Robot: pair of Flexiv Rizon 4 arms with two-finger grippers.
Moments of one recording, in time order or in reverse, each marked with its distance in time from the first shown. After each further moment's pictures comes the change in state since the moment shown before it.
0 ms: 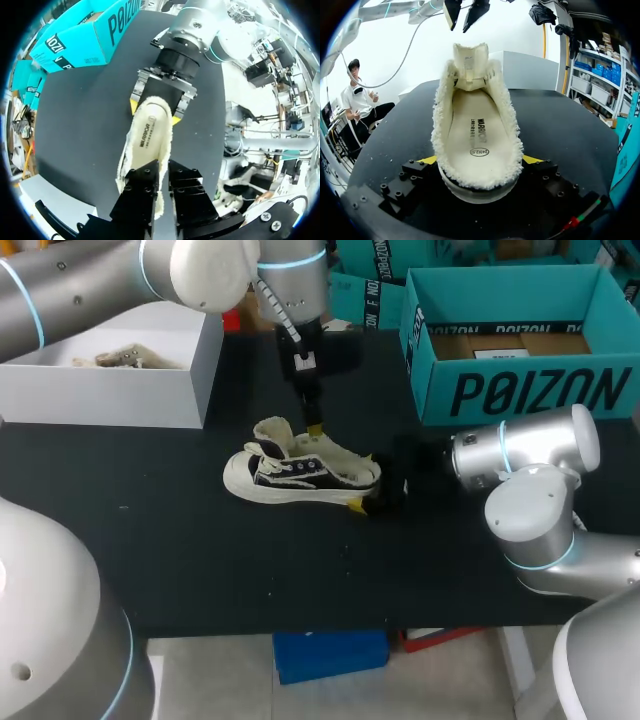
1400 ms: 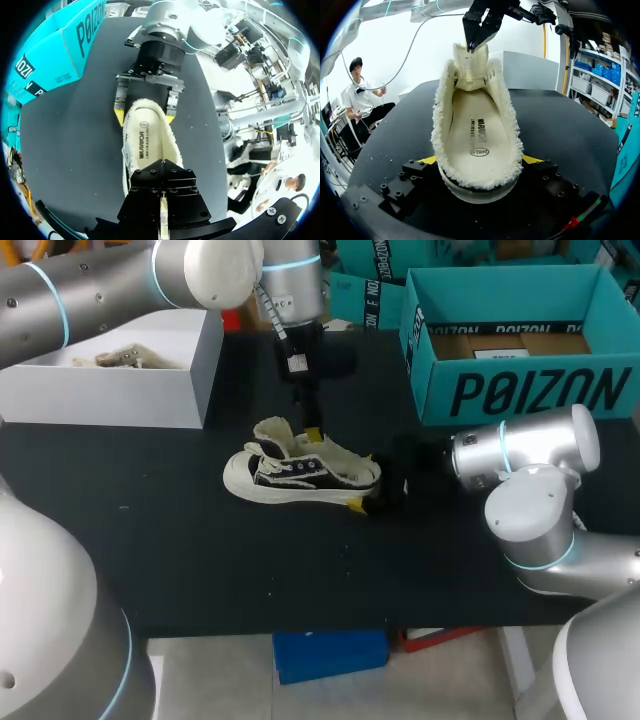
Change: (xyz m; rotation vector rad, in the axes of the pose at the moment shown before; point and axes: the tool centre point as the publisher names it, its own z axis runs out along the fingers) left arm -0.021 0.003 0.027 0.020 0.170 0.285; right arm 0.000 0.000 0.000 0.000 0.000 0.000
